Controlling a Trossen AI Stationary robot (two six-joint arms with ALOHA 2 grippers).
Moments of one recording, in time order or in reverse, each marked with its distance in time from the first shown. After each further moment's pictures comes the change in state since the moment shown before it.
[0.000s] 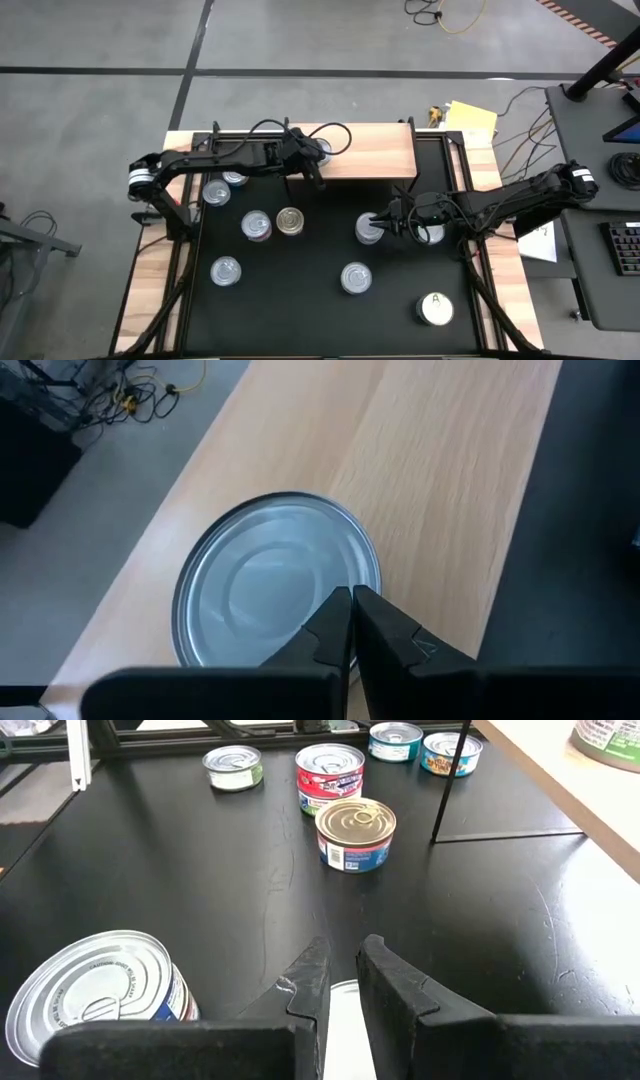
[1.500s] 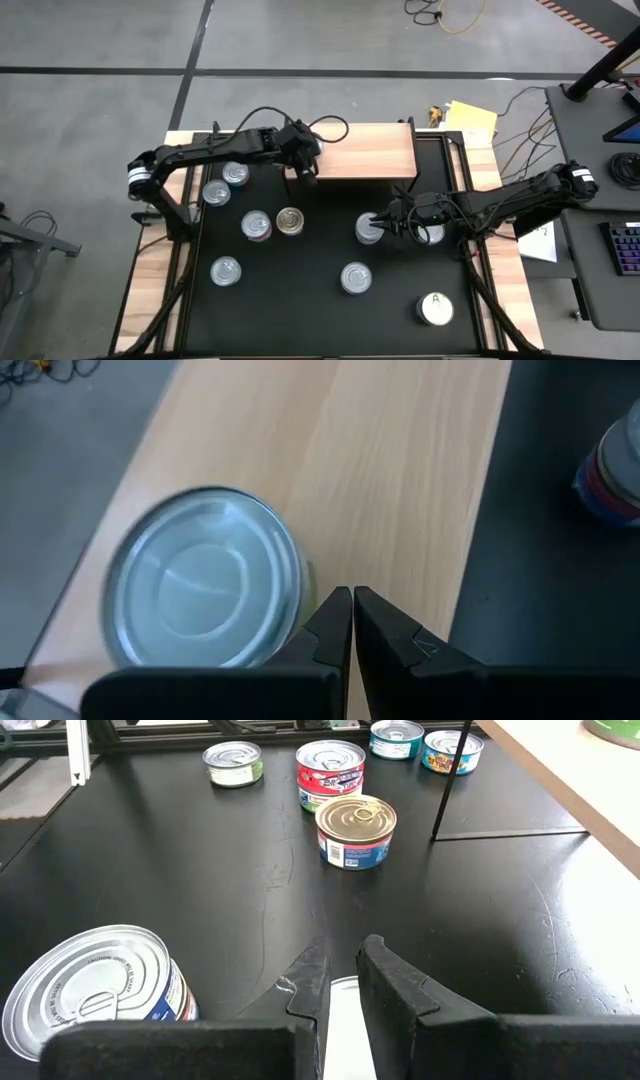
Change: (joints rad) left arm 0.066 0.001 0.098 -0.206 0.185 0.047; right arm 0.000 0.000 -0.003 -0.002 -0.001 -0.007
